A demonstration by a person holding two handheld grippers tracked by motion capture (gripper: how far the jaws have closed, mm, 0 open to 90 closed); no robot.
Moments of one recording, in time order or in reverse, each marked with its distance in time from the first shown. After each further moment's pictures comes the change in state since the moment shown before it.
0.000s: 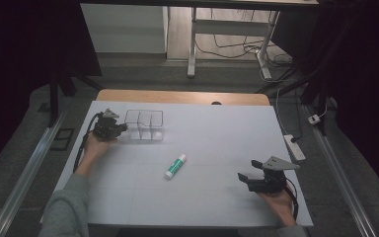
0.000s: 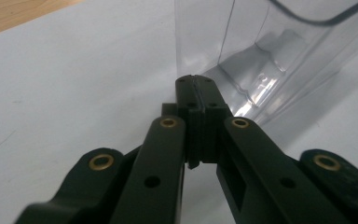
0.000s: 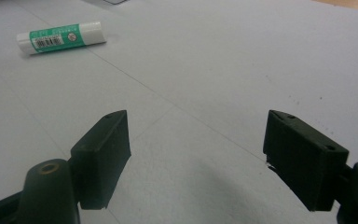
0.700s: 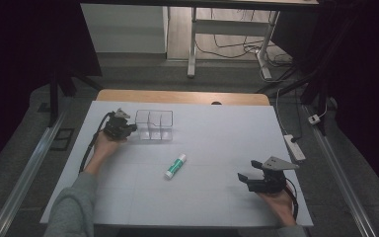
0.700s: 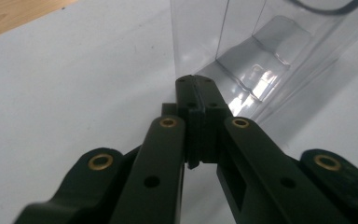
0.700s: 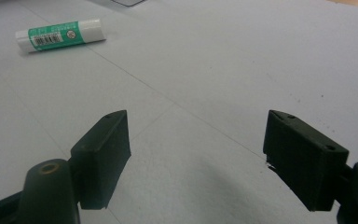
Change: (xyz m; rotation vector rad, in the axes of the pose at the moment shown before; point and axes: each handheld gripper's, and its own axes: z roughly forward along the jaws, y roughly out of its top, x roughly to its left) left arm -0.022 0.016 0.016 0.015 -0.032 0.050; right arm 0.000 0.000 0.001 0.007 -0.004 -0.002
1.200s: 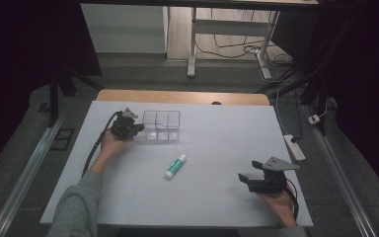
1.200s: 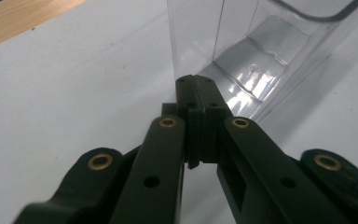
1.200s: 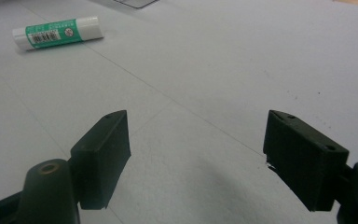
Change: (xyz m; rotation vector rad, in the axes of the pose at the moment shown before) left arm -0.016 0.014 0.009 -0.005 -0.029 0.039; right arm 0.000 -0.001 -0.001 0.003 -0.004 0.004
